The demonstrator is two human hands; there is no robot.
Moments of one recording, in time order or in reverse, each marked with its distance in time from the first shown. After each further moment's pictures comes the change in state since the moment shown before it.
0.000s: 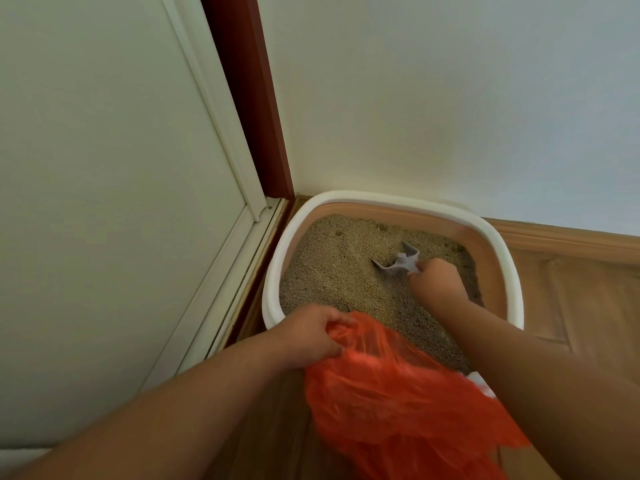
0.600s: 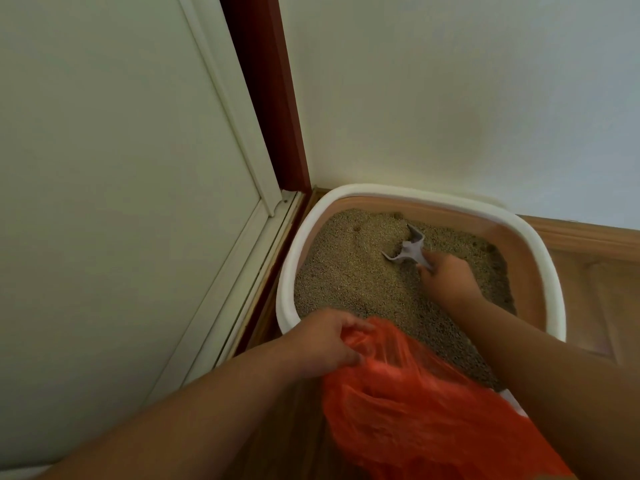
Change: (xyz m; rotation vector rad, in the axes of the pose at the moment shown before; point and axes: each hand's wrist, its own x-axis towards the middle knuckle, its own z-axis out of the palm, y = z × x) left_hand -0.004 0.002 -0.002 -0.118 -0.012 -0.031; right_hand 0.029 0.000 0.026 0.082 0.061 -0.219
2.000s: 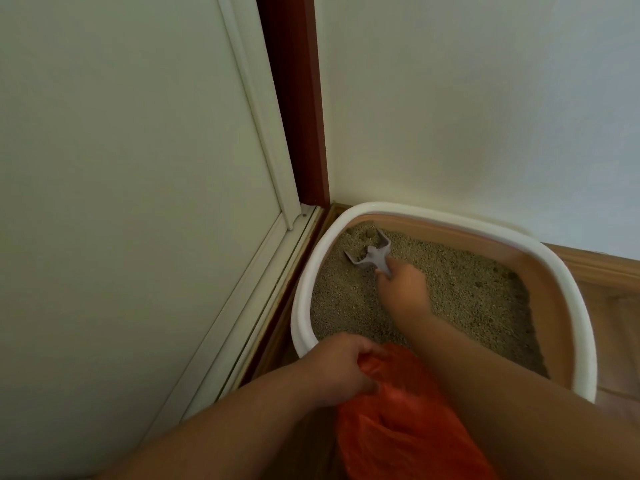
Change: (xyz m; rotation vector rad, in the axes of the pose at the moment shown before) left_hand 0.001 -0.007 0.001 -0.024 -0.023 -0.049; right_hand 0.012 -0.093 0.056 0.248 0.047 0.001
